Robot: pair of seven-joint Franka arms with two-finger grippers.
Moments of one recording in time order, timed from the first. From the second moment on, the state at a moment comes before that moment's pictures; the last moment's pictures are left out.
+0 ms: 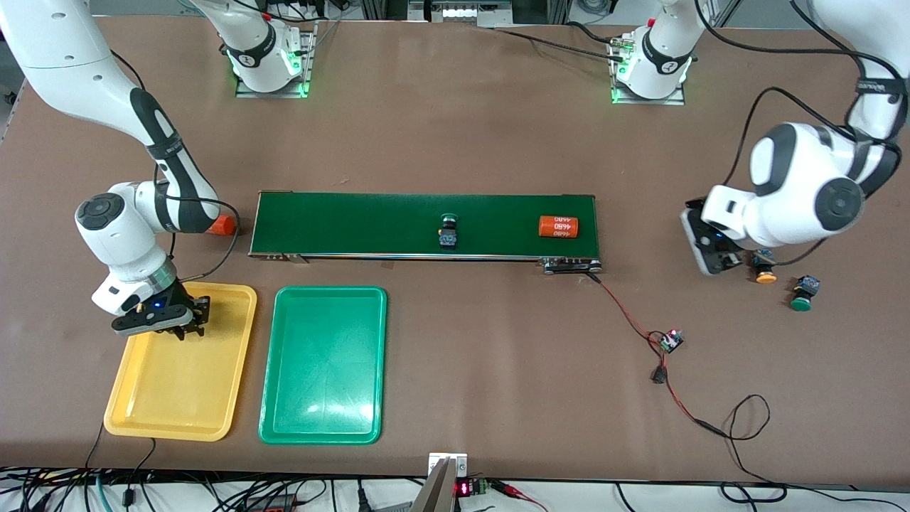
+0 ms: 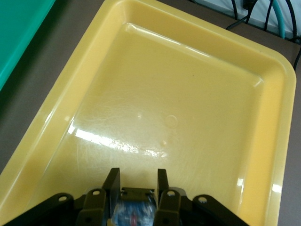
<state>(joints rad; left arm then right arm) 0.49 0.31 -0.46 -2.02 0.04 2.08 1.13 -0.15 0.62 0.07 -1.92 -0.25 2.99 -0.18</state>
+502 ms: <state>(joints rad) 0.55 0.35 -0.36 -2.00 0.04 2.23 1.14 -0.15 0.61 0.07 -1.91 -0.25 2.97 -0.17</state>
